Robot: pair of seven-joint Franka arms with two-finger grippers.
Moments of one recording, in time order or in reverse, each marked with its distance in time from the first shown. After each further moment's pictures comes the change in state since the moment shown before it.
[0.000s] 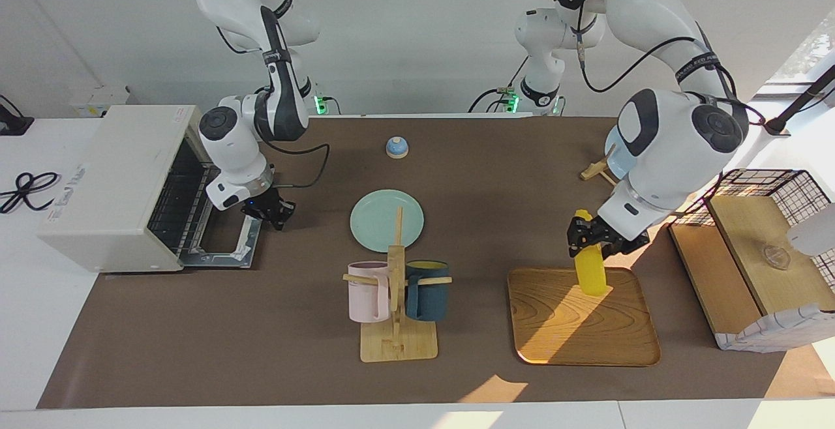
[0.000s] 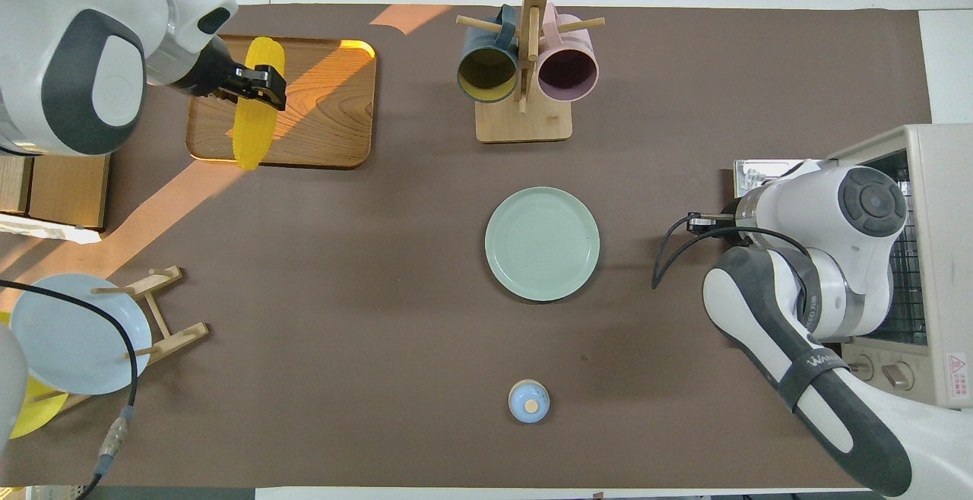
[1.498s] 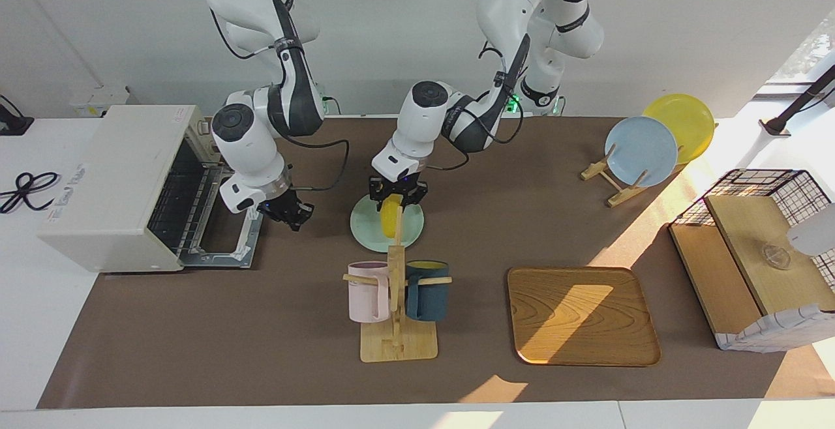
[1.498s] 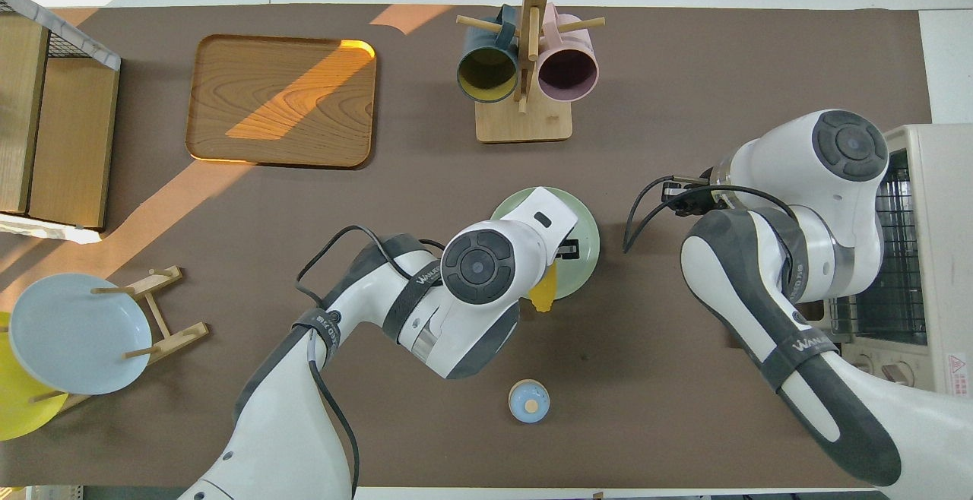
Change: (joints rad) left arm -0.599 0.007 0.000 -0.456 -0.020 0.697 -0.692; right arm 0.066 0.045 -0.006 0.186 0.000 -0.174 0.128
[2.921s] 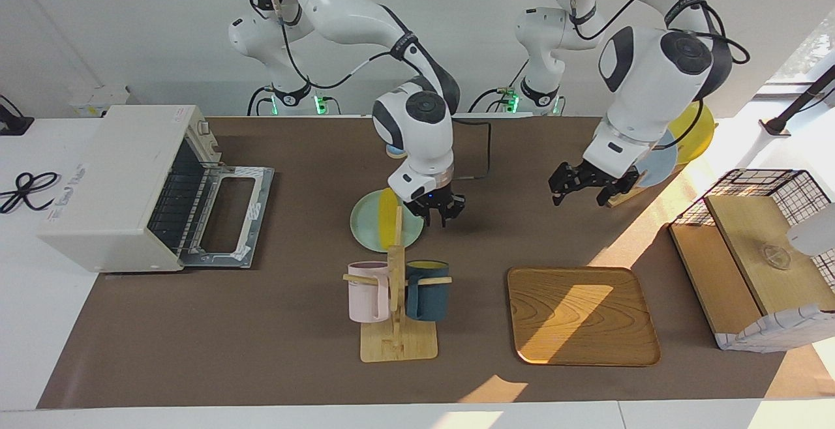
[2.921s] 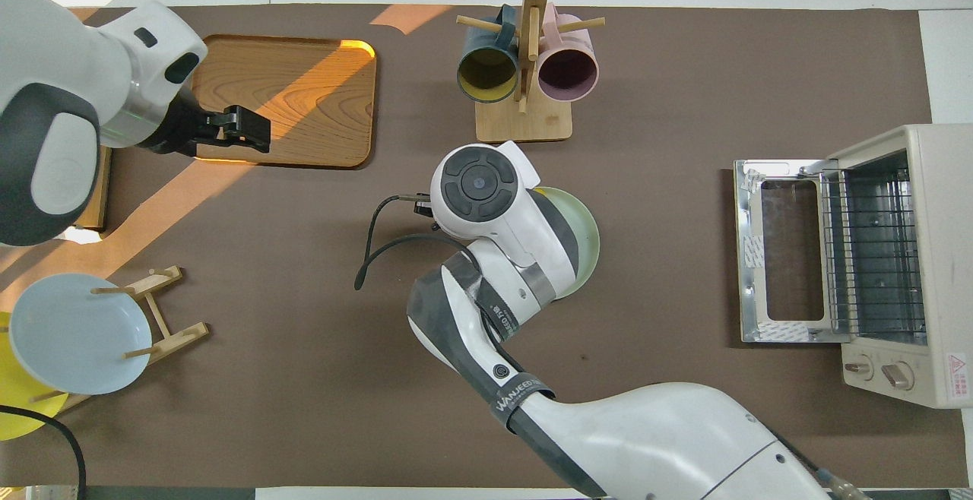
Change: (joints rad) left arm 0.593 -0.269 0.042 0.236 0.064 -0.745 0.567; right arm 0.481 0.366 0.018 0.473 -0.037 -0.004 0.497
